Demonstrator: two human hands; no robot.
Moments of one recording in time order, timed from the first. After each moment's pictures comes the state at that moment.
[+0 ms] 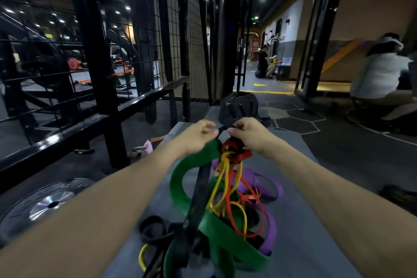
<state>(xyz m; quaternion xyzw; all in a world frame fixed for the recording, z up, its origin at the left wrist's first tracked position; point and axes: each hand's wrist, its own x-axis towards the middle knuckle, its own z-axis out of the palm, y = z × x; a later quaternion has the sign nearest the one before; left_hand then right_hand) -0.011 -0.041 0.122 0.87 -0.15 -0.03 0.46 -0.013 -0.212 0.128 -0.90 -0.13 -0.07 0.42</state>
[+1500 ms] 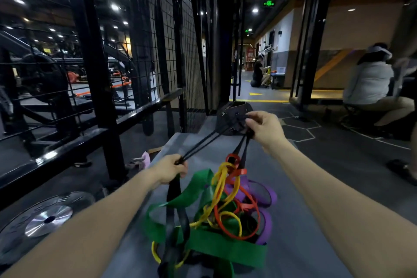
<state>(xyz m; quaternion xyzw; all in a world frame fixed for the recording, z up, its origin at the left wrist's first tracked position) -0.022 0.006 0.082 0.87 -0.05 -0.06 0.50 -0.002 -0.246 0.143 -0.77 -0.04 -0.23 0.59</state>
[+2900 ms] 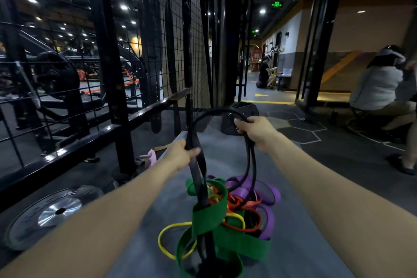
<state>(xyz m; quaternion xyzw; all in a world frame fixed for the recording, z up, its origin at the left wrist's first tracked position) -0.037 -0.011 0.104 0.84 -0.02 0.07 0.54 -0.039 -0.207 0.167 -0.80 0.00 -0.09 0.59</state>
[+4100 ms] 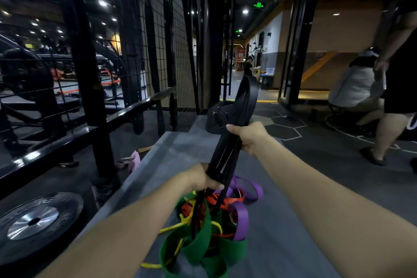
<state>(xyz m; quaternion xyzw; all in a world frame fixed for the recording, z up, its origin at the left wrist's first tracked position) -0.064 -0.083 0.080 0.88 -0.11 -0.15 0.43 -0.055 -0.226 0.160 -0.71 0.09 -0.08 0.70</state>
